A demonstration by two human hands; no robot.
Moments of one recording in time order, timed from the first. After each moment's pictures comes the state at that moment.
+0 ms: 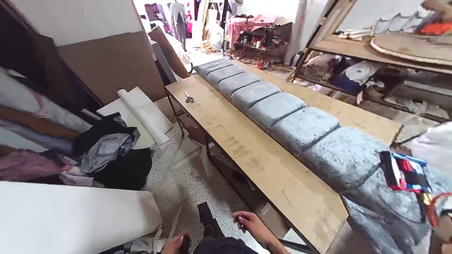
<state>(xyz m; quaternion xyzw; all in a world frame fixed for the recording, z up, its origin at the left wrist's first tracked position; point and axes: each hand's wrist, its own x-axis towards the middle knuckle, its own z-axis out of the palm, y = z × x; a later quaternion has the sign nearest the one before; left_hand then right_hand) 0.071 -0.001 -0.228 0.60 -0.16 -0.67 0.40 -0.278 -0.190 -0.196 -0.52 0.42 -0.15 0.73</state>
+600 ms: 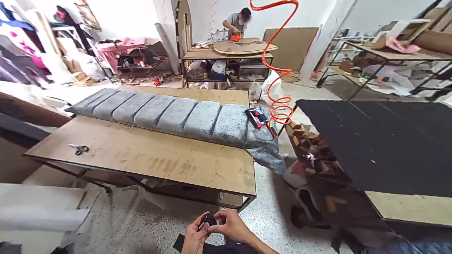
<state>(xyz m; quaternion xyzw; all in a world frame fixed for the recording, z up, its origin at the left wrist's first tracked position) -0.145 -0.141 -0.138 0.42 -0.31 -0.78 0.35 -0.341 -0.108 -0.122 -0.53 0.63 -0.31 0.48</state>
